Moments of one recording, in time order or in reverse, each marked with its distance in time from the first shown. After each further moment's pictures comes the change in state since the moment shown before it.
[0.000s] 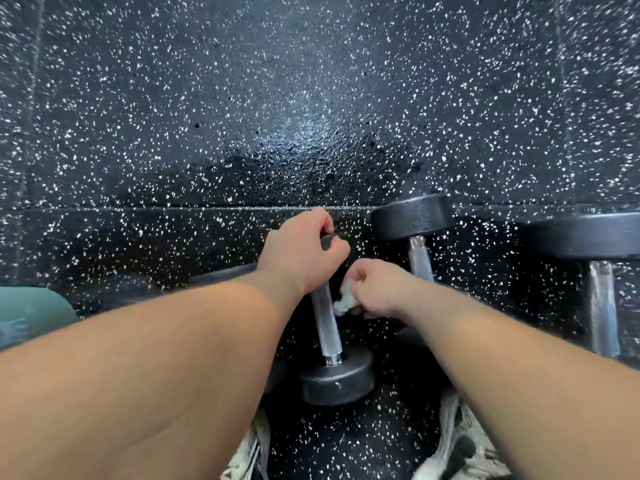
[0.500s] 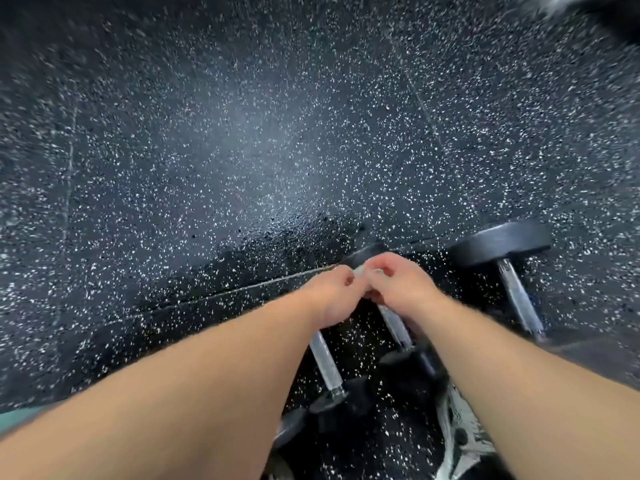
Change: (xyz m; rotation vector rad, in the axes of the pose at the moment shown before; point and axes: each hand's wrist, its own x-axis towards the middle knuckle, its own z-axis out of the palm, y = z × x) left_hand -0.037 0.100 -0.044 0.071 -0.437 0.084; right_hand -0.105 -0.002 -0.064 0.480 0.551 -0.090
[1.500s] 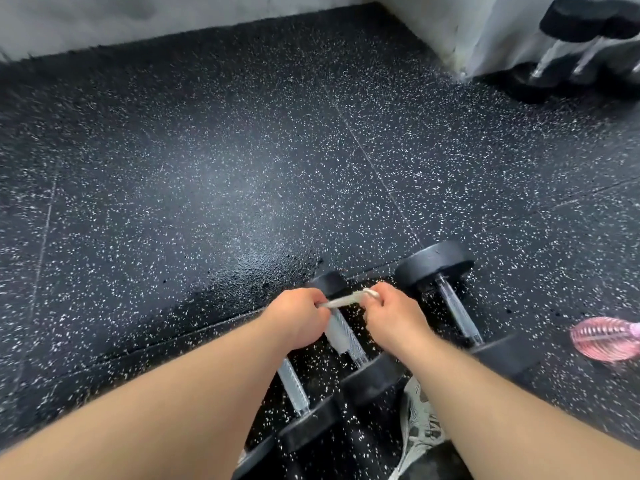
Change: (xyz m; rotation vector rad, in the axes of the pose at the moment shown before) left_hand -0.047 0.049 0.004 0.227 0.191 0.109; right_hand -0.076 0.015 -0.057 -0.085 0.183 0.026
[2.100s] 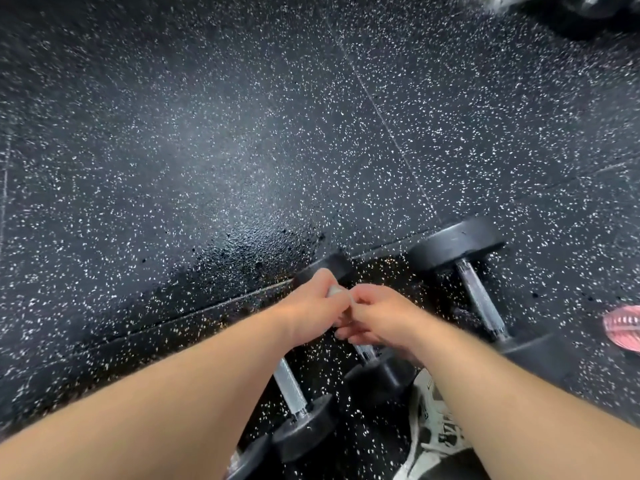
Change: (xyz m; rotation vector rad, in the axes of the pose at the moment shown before) left_hand 0.064 -0.022 0.039 -0.382 -0.196 0.005; right_hand 0.059 0.014 0.035 0.381 -0.485 0.110
